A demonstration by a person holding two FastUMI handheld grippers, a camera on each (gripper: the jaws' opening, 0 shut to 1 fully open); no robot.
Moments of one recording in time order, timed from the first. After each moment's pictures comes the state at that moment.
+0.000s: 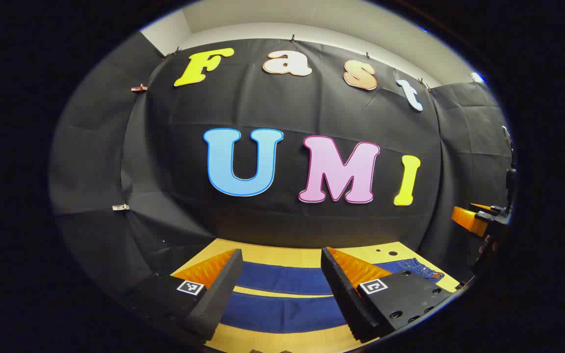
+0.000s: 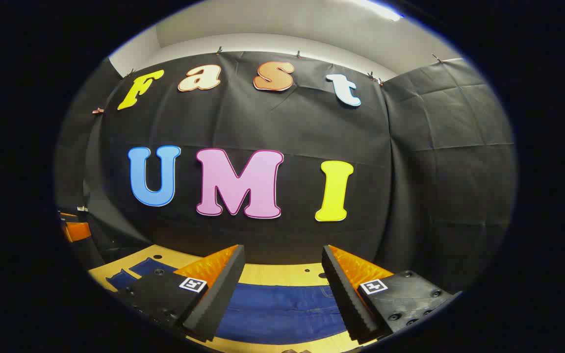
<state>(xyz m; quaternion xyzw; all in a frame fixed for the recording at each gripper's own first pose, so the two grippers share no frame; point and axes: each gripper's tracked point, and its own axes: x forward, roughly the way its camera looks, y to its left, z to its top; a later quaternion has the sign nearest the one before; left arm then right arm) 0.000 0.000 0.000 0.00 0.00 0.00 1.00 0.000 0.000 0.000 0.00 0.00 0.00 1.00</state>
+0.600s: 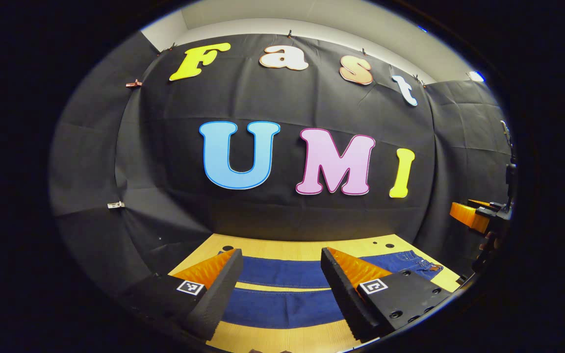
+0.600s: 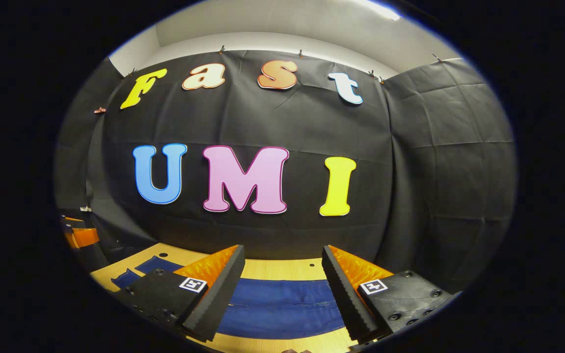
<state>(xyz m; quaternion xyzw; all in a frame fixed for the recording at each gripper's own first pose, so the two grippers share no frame) -0.005 0.010 -0.014 0.00 0.01 -0.02 1.00 -0.021 0.016 -0.006 0.00 0.01 0.00 1.00</state>
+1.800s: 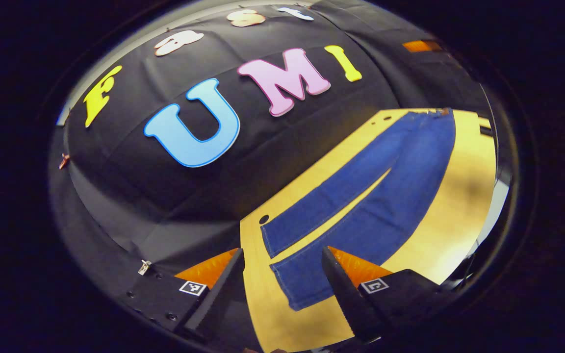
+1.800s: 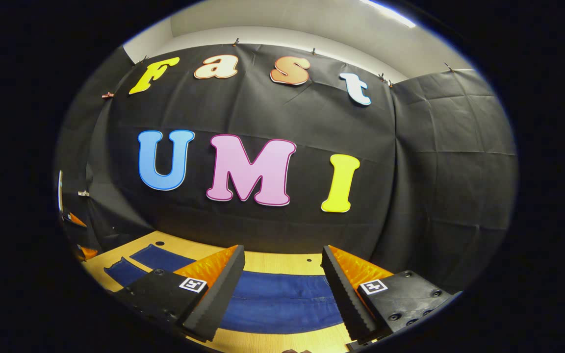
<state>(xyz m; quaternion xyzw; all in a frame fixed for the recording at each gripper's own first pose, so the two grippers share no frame) 0.034 0.194 -0.175 0.40 0.17 -0.10 0.89 -0.034 0.040 -0.032 -0.04 0.03 0.01 1.00</state>
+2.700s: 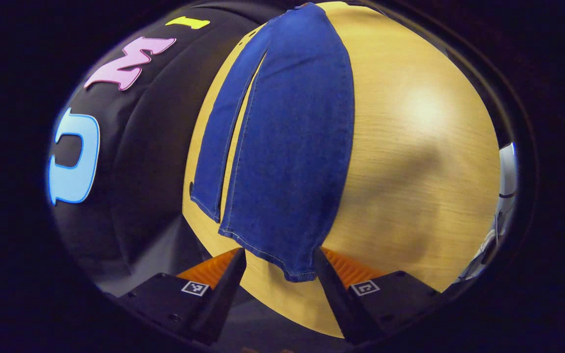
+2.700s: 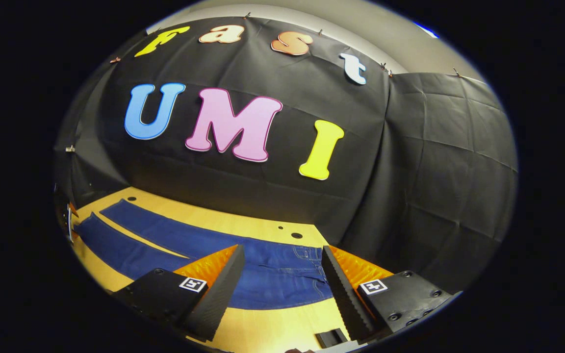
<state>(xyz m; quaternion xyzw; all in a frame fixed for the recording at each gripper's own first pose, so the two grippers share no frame) 0.093 0.273 -0.347 0.64 0.28 -0.23 0.68 -0.052 -0.032 -0.132 -0.12 0.11 -0.06 0.99</state>
